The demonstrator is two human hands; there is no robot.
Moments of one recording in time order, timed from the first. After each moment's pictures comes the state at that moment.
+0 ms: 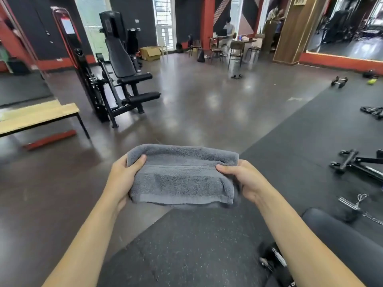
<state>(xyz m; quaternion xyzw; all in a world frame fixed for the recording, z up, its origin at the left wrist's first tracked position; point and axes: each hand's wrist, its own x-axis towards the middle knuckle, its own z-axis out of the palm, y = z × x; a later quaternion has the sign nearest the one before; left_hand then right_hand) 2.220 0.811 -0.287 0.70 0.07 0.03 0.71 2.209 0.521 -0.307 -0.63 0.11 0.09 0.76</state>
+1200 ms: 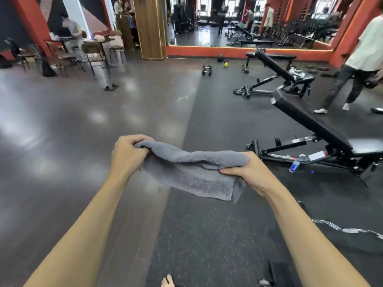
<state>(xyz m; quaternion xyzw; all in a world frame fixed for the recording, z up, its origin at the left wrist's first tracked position) 3.041 0.137 -0.286 0.79 -0.30 -0.10 0.53 2.794 -0.063 -0.312 -0.74 0.21 -0.20 0.61</state>
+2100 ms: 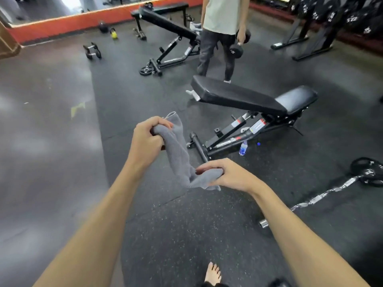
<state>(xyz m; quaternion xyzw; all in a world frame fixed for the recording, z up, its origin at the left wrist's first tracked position) 3.139 -0.629 -0.320 0.58 -0.55 -0.31 0.51 2.902 -0.644 -0.395 -0.73 0.40 -0.14 0.54</state>
